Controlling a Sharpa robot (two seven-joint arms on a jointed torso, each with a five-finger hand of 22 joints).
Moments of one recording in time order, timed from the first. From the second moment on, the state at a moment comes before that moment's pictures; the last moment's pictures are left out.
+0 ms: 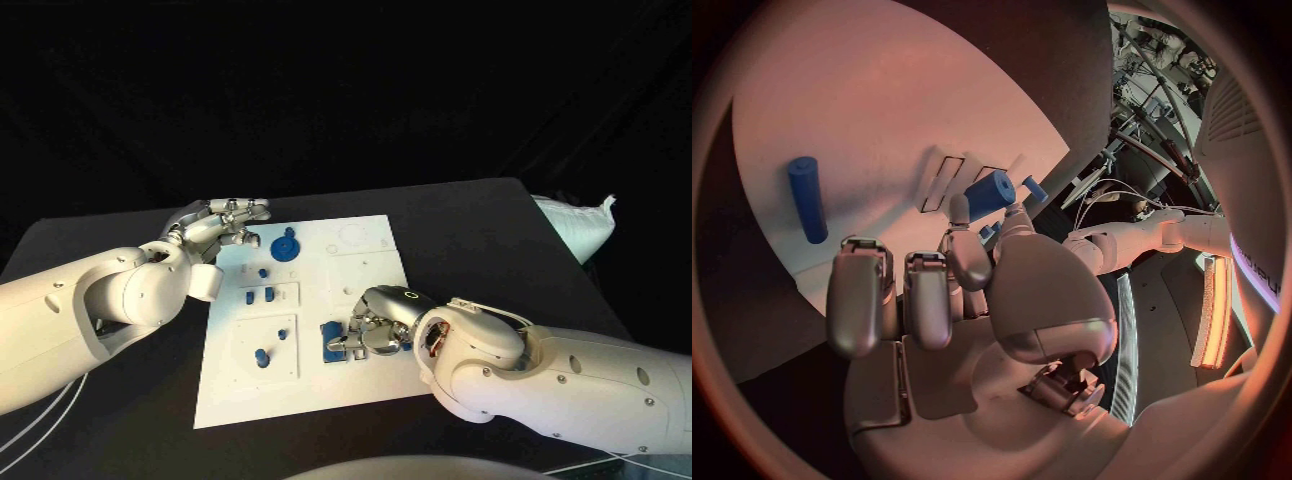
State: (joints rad) left arm 1.19 -0.84 -0.04 1.46 0.02 -0.22 0.27; left_hand 1.34 -0.13 0.47 0.00 0.13 1.04 0.17 0.14 0.07 1.08 0.09 0.29 0.13 1.28 0.01 1.02 0.58 0.17 1.19 0.11 0.63 0.85; right arm 0.82 -0.87 0.12 1.93 -1.62 -0.27 -0.59; right_hand 1.16 0.05 -0.22 0.23 0.16 1.12 0.03 0.30 0.42 1.44 -0.03 1.10 1.25 1.46 -0.09 1.48 1.31 0.08 1.46 0.01 1.36 1.22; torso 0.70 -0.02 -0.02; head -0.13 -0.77
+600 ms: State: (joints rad) left arm 1.19 -0.84 -0.04 1.46 0.02 -0.22 0.27; left_hand 1.34 -0.13 0.47 0.00 0.13 1.04 0.17 0.14 0.07 1.08 0.09 0.29 0.13 1.28 0.01 1.02 0.58 0.17 1.19 0.11 0.63 0.85; right arm 0.82 -0.87 0.12 1.92 -1.62 -0.27 -0.59; right_hand 1.25 0.07 -0.18 0.18 0.13 1.12 0.04 0.30 0.43 1.44 -0.04 1.10 1.26 1.46 -0.09 1.48 1.31 0.08 1.47 0.01 1.36 1.23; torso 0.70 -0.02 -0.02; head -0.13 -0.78
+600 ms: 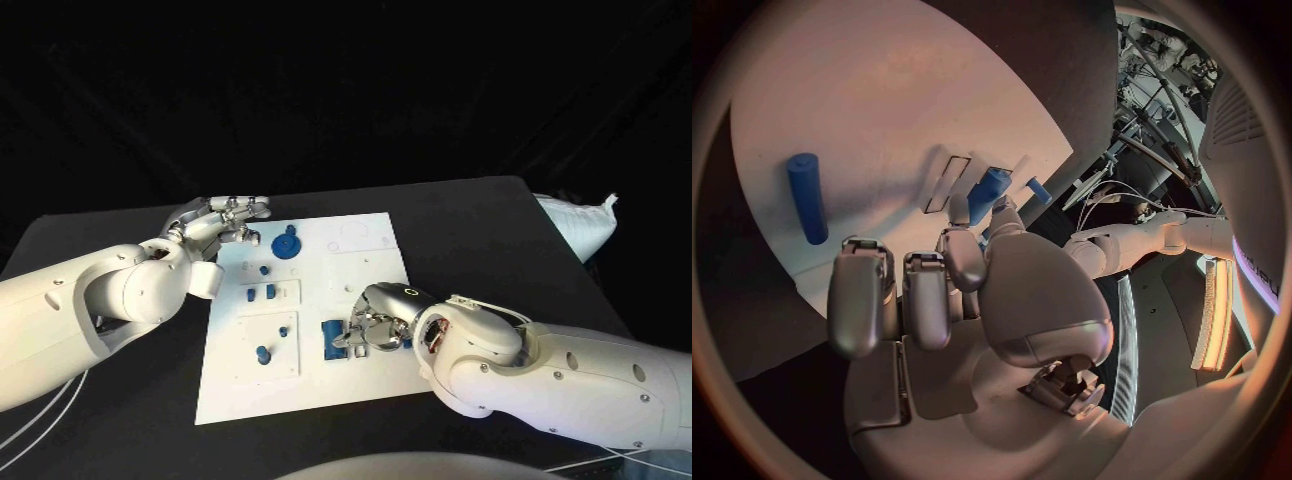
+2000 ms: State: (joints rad) left arm 1.19 -0.85 -0.04 1.46 0.01 -0.22 0.27; left_hand 1.34 -0.13 0.47 0.00 0.13 1.04 0.17 0.14 0.07 1.08 0.10 0.29 0.13 1.28 0.01 1.02 0.58 0.17 1.19 0.11 0.63 0.85; right arm 0.82 -1.07 0.13 1.96 -1.70 -0.22 -0.58; right_hand 1.27 0.00 -0.09 0.23 0.20 1.11 0.07 0.19 0.38 1.41 -0.01 1.02 1.22 1.47 -0.09 1.48 1.31 0.08 1.46 0.02 1.36 1.21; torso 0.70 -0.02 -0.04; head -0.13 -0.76
